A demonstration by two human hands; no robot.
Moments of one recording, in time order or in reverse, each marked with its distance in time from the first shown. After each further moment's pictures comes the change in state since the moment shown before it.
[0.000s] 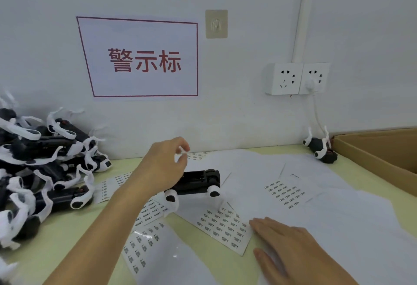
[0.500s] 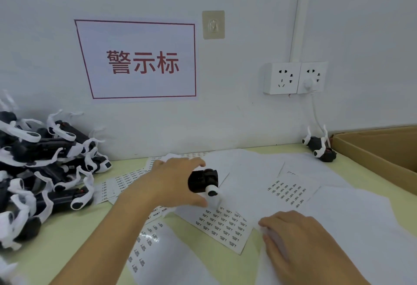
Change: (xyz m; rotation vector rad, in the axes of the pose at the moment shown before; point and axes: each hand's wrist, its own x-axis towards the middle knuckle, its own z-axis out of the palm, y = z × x) left_hand -0.009 0.014 0.008 0.389 -0.419 0.056; right_hand 0.004 0.018 -0.002 -0.025 0.093 -0.011
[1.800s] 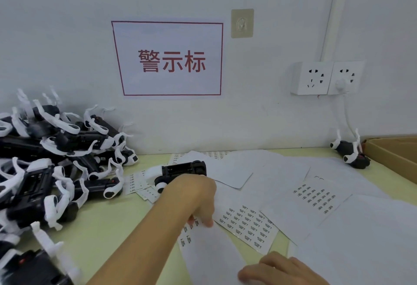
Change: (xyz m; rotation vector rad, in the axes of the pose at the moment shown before) left_hand -0.017 0.023 -0.007 0.118 -0.425 -0.204; right_hand -0.019 -0.071 0.001 0.153 0.131 -0.167
